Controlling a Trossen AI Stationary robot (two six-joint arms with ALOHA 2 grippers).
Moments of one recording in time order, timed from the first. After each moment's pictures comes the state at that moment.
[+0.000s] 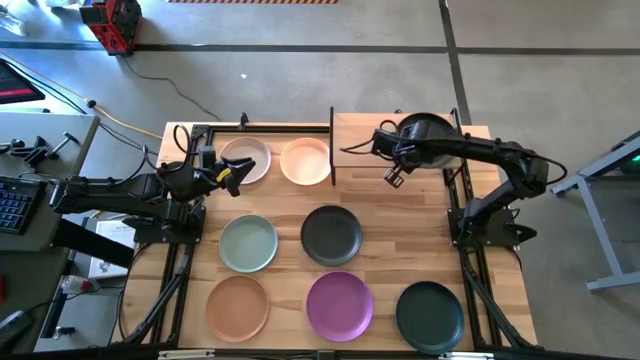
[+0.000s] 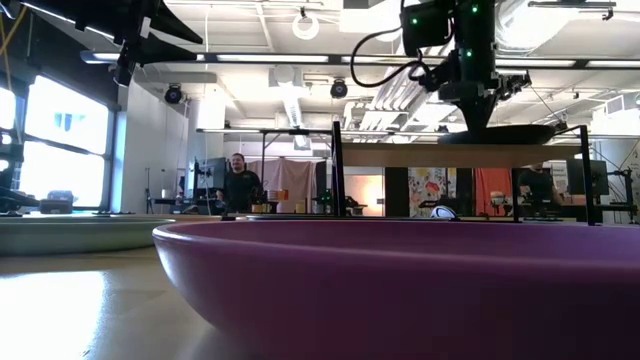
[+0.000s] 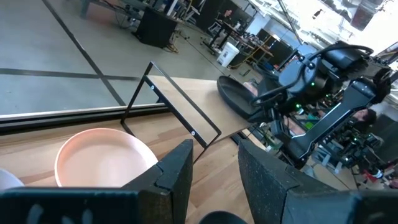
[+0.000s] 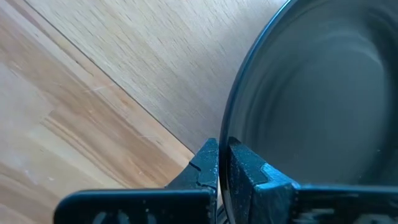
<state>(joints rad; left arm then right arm) 0.01 0.53 0.49 -0.09 -0.56 -0.66 -0.39 1.51 1.31 -1.33 0.37 0.33</state>
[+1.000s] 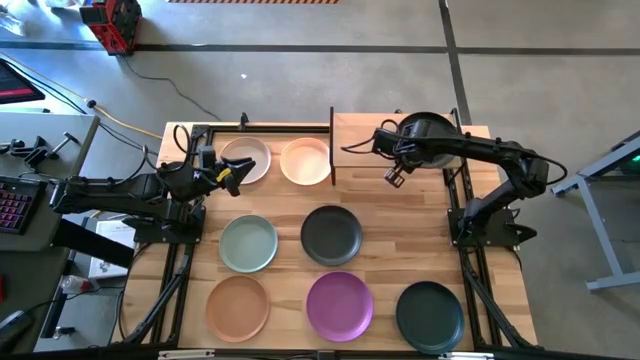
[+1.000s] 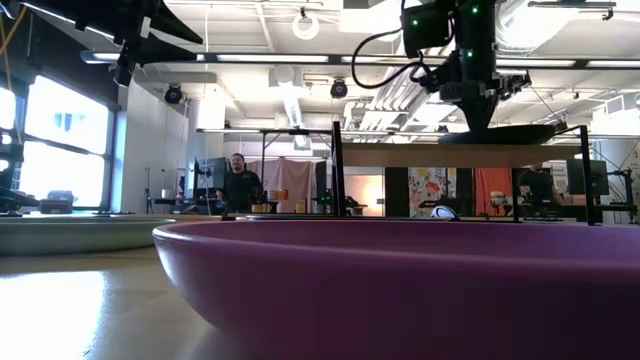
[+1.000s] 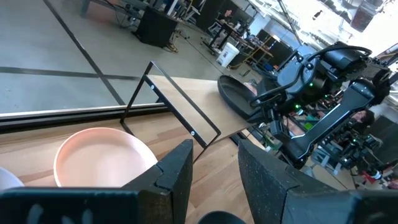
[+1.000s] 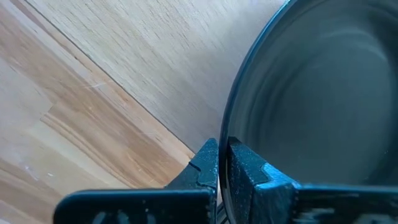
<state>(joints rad) 0.01 0.53 0.49 -0.09 -0.56 -0.67 -0.39 1.51 1.31 -1.34 0.36 0.33</state>
